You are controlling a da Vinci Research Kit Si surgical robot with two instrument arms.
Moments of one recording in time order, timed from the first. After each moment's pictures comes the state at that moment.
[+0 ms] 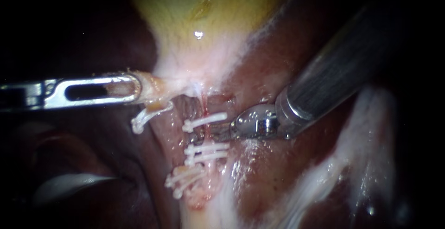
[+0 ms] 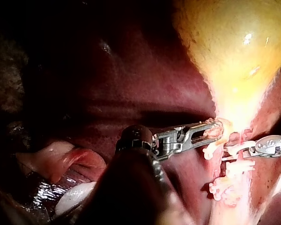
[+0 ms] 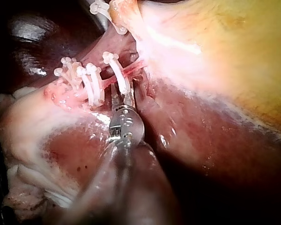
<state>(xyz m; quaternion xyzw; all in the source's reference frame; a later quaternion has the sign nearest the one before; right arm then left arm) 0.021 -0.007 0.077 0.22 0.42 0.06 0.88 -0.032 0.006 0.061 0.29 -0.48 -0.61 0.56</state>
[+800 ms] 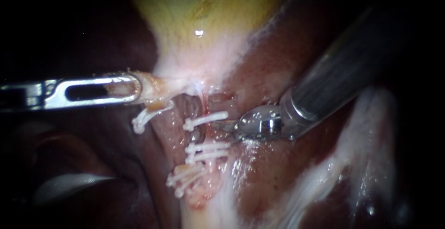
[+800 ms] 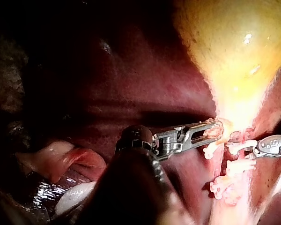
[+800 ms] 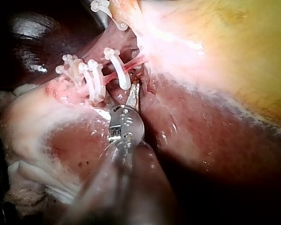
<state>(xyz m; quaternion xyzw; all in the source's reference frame) 0.020 -0.006 0.076 0.22 0.43 0.06 0.87 -0.032 0.006 0.061 0.29 -0.48 -0.61 0.56</state>
